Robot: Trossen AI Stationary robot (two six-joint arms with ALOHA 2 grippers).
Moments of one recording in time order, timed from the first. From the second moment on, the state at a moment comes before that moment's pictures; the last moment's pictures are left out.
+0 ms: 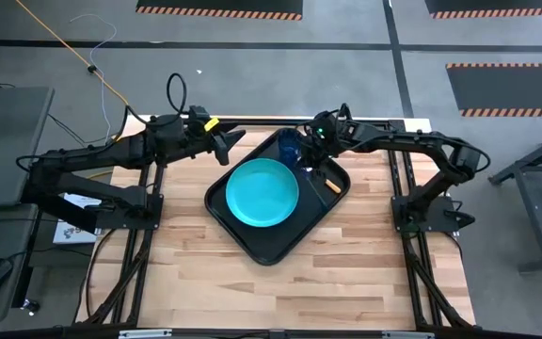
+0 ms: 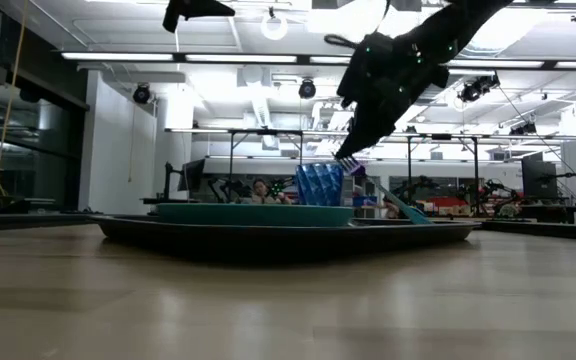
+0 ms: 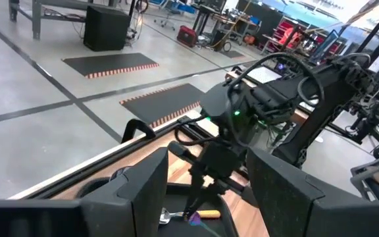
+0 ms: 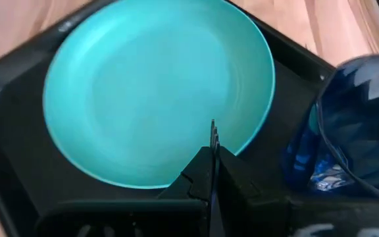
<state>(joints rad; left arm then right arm) 0.18 1.05 1.04 -0.15 -0.32 -0.43 -0.48 1.58 1.03 -0.34 -0.42 -0.37</state>
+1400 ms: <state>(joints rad) 0.18 1.05 1.04 -0.15 -0.32 -0.43 -0.48 1.62 1.03 -0.39 -0.29 -0.37</state>
